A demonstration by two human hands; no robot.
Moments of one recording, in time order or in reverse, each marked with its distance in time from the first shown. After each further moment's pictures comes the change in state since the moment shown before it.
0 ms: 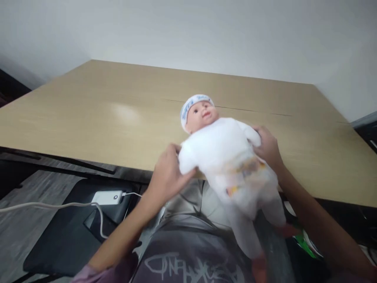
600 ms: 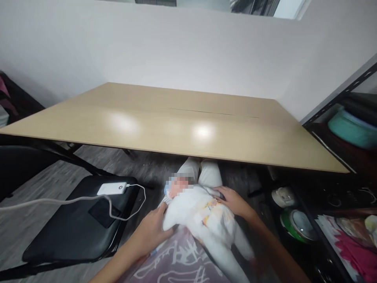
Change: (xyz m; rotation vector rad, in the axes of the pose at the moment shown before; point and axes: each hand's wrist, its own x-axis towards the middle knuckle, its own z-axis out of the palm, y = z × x) left_hand -0.261 -0.040 0.004 0.151 -0.550 -0.173; right_hand -0.273 -0.065 0.017 0.259 -0.593 0.158
